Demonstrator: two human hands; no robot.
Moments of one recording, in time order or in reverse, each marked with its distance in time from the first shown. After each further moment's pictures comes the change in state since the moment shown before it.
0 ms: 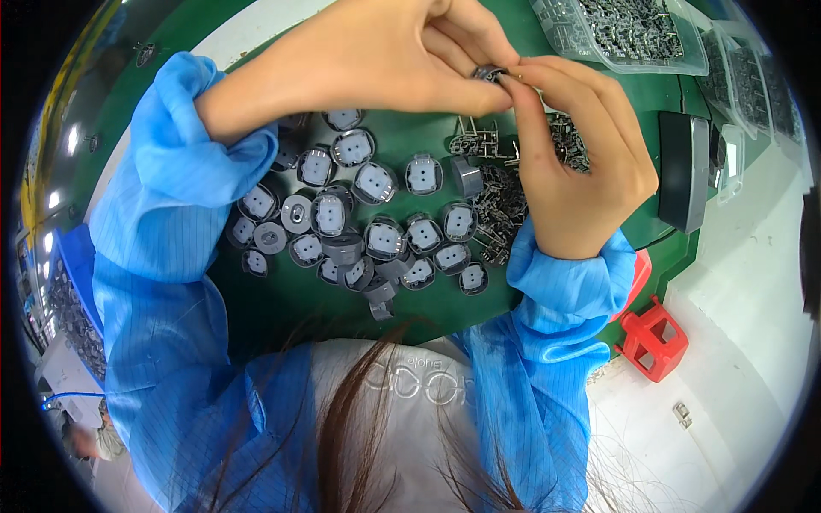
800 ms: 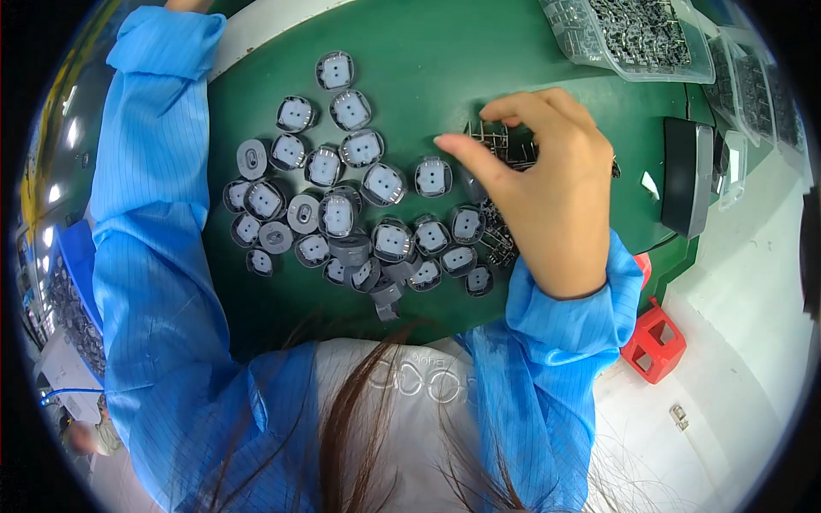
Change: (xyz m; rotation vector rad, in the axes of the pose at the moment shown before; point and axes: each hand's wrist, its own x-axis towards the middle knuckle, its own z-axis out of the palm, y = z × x) left_hand 0.006 -0.053 -0.150 0.658 0.460 -0.022; right_hand -0.006 -0.011 -0.003 -0.063 -0.356 0.132
